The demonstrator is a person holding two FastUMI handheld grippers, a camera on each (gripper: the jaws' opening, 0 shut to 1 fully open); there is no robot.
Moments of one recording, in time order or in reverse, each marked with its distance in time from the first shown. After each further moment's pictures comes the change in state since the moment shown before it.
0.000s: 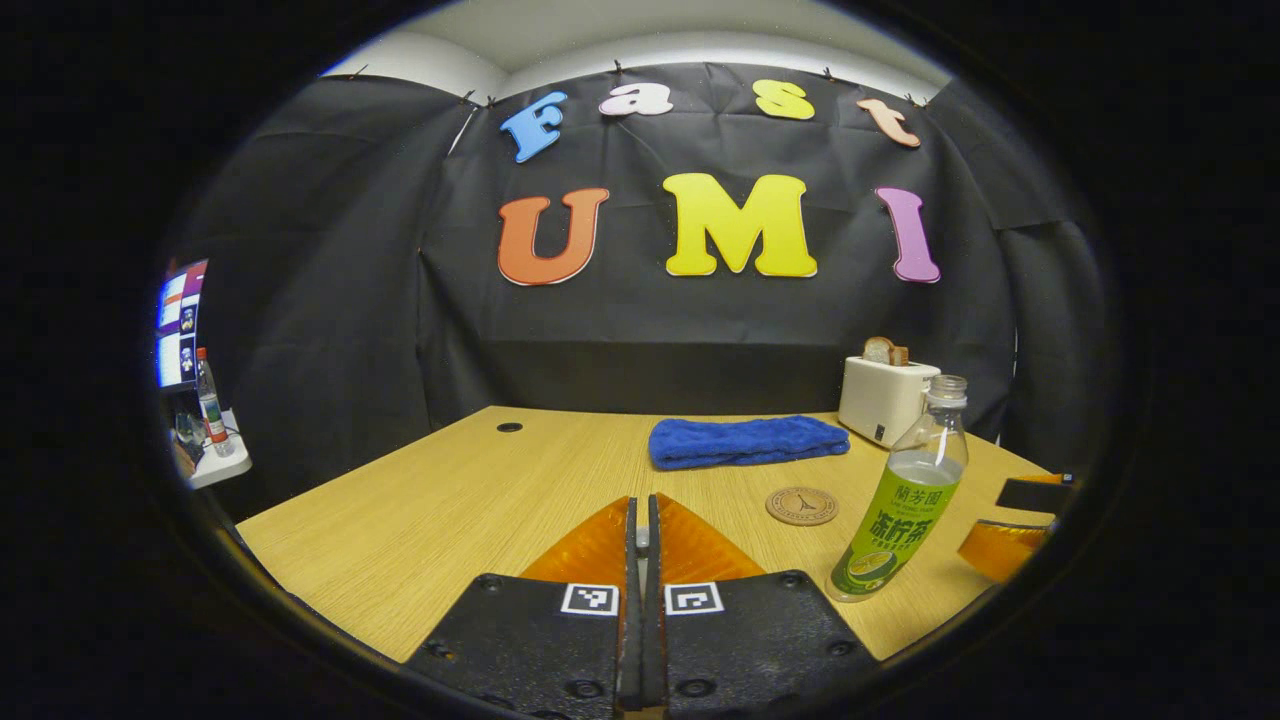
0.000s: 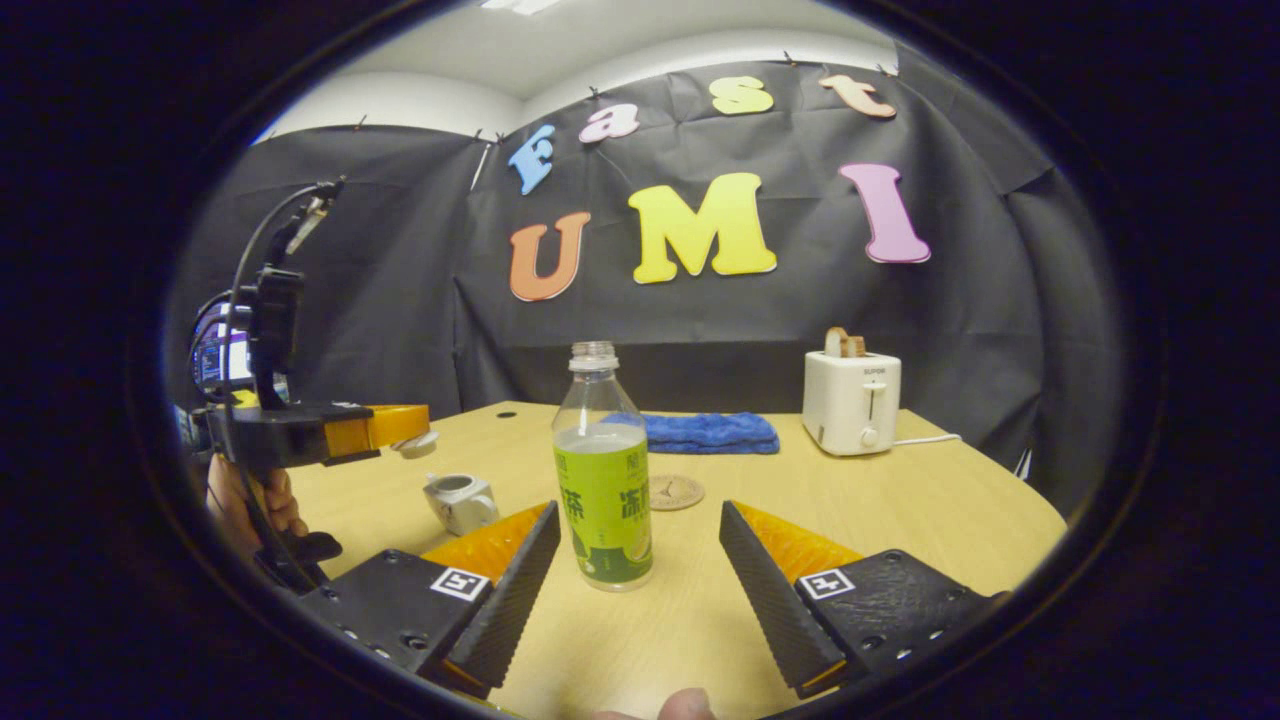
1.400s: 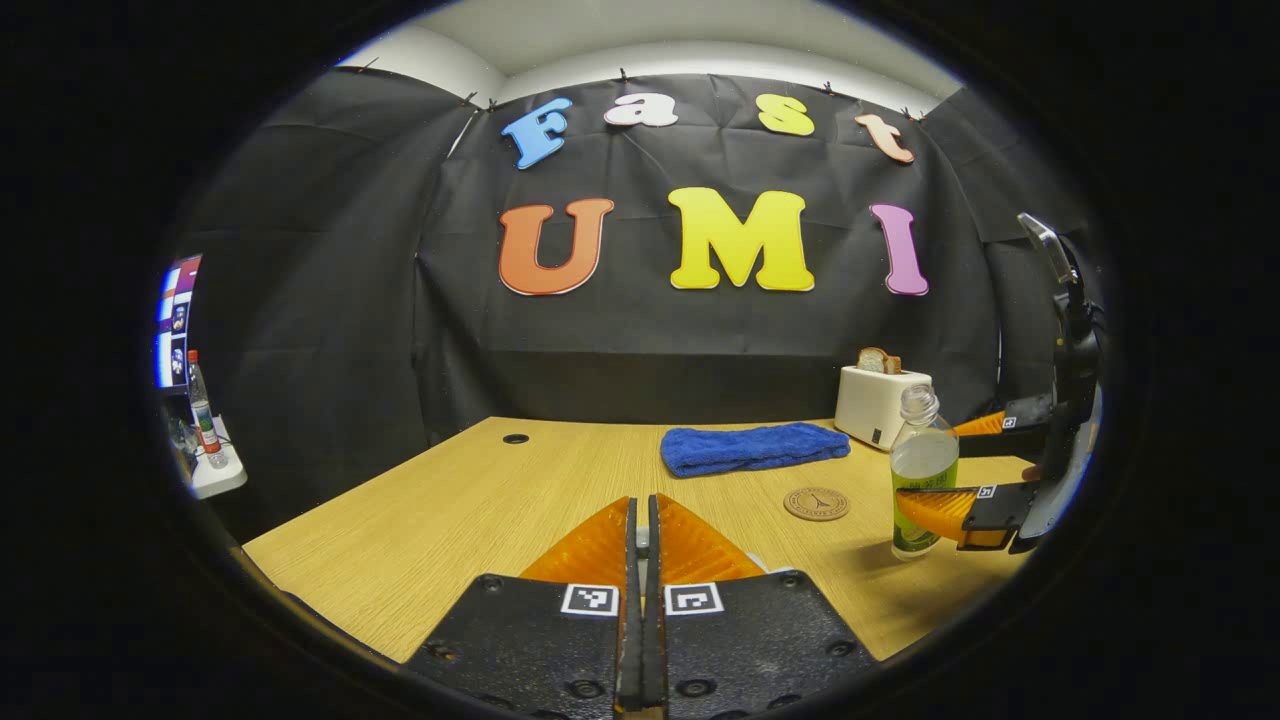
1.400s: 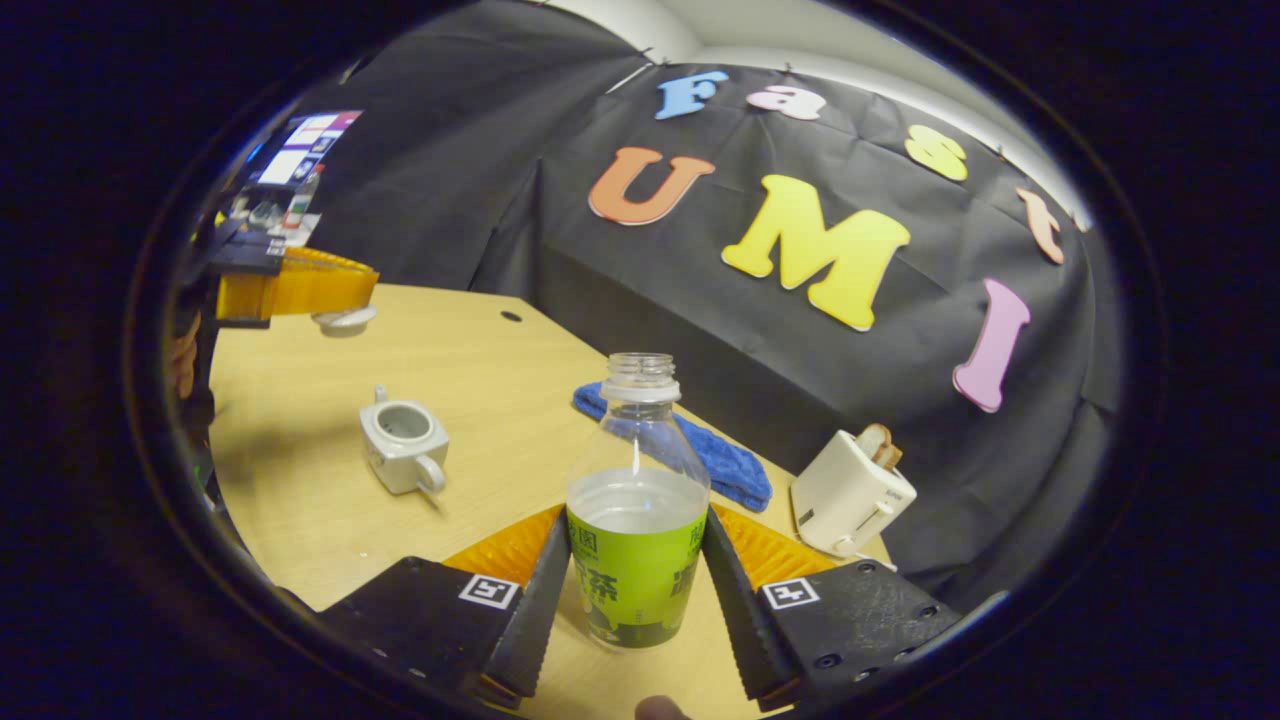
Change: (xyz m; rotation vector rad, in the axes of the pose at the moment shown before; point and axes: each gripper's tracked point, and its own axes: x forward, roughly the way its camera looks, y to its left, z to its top) left arm -0.003 0.046 -0.002 0.004 -0.018 -0.072; right arm 0.070 0.022 0.020 -0.627 0.191 -0.043
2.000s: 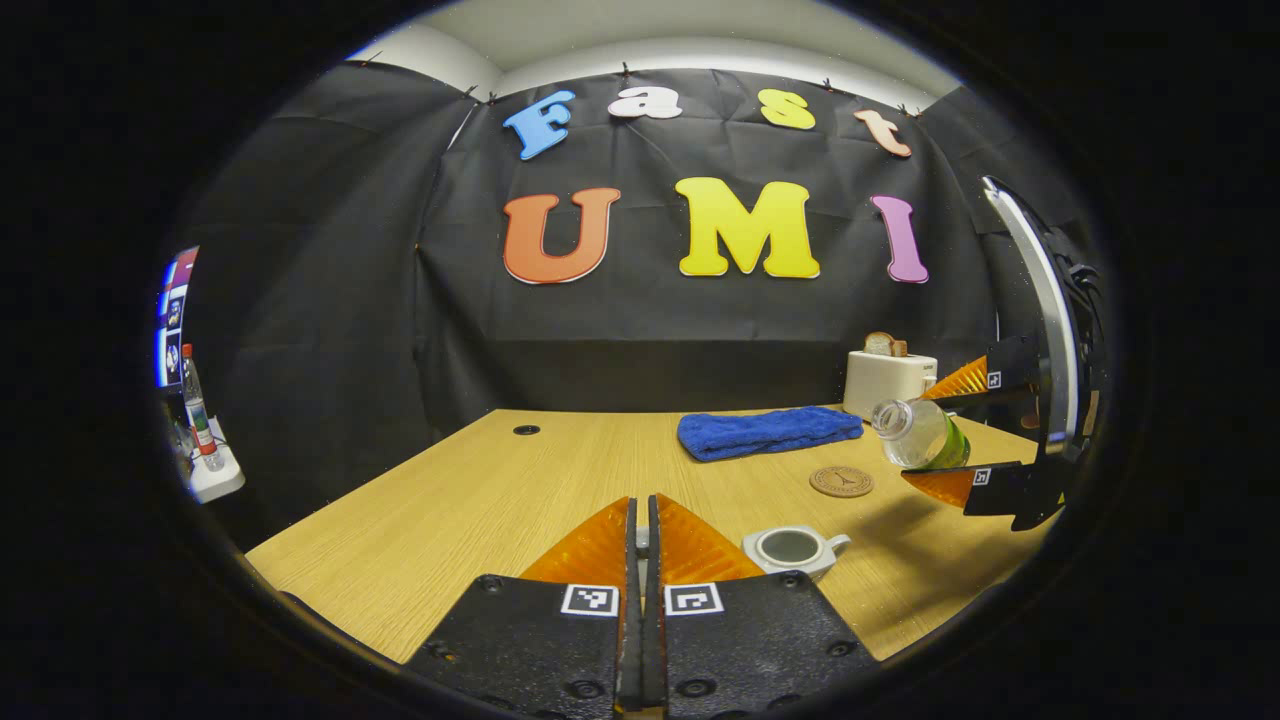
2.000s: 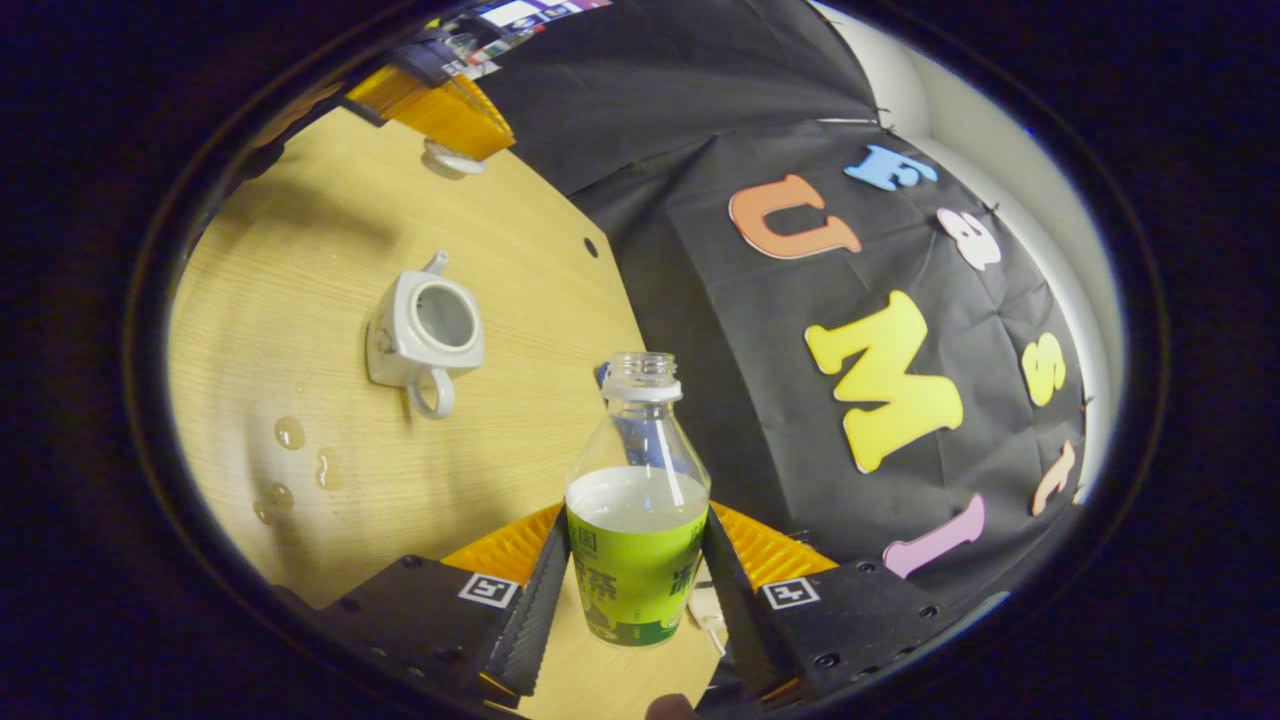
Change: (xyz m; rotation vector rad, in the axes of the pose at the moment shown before) left arm 0.003 0.047 -0.025 -0.011 0.023 -0.001; right arm 0.025 0.017 0.026 -0.634 0.019 -0.078
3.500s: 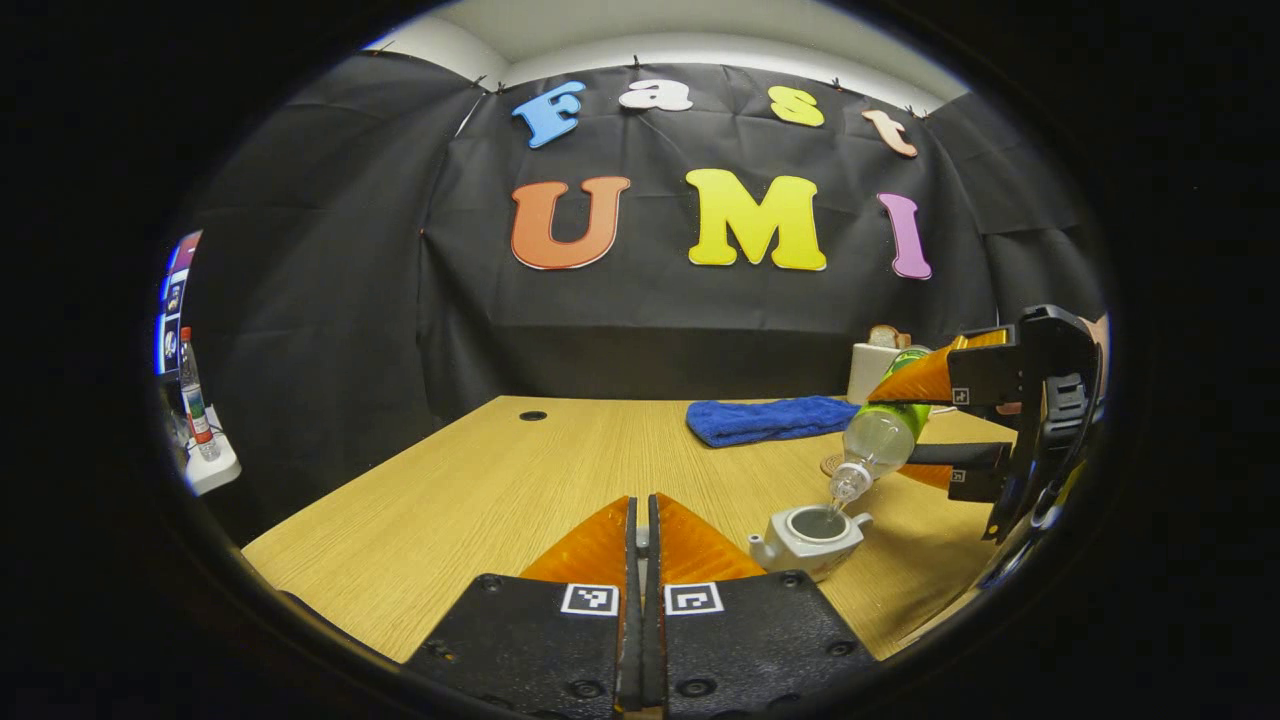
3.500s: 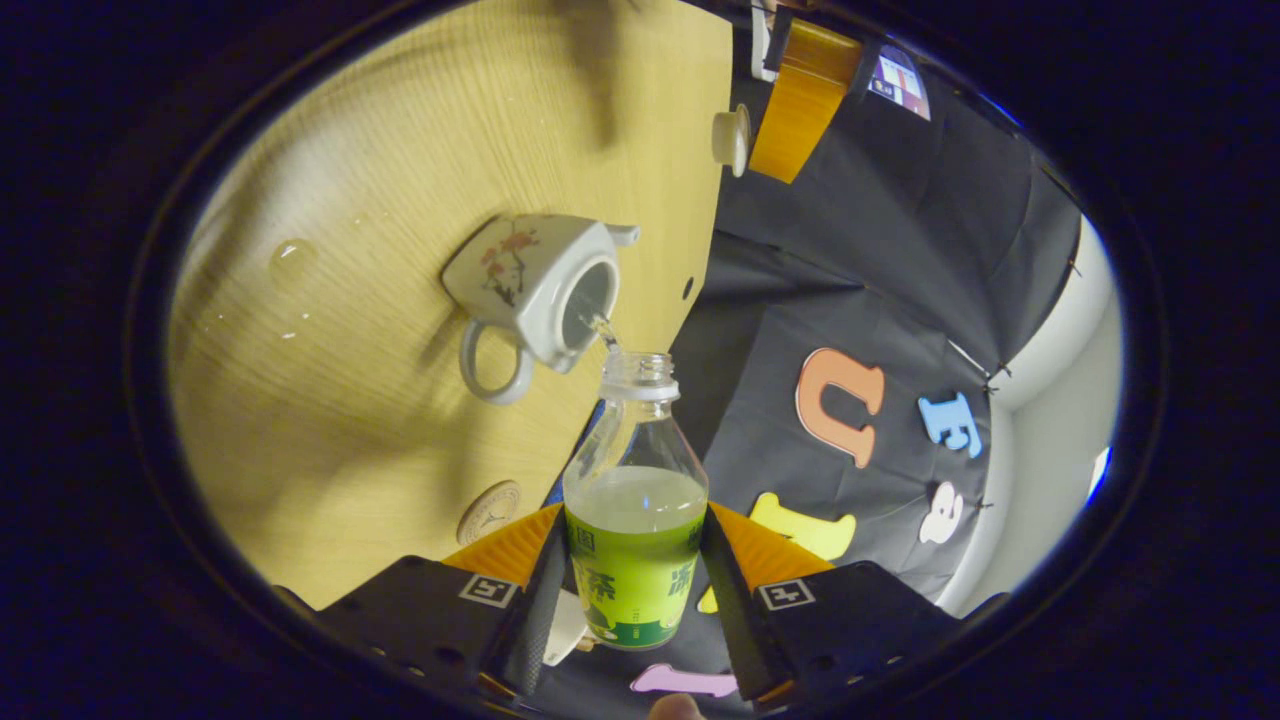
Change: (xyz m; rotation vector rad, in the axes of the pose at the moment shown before) left arm -0.004 0.015 -0.012 0.002 0.015 -0.014; right arm 0.018 0.005 0.056 -0.770 -0.115 -0.128
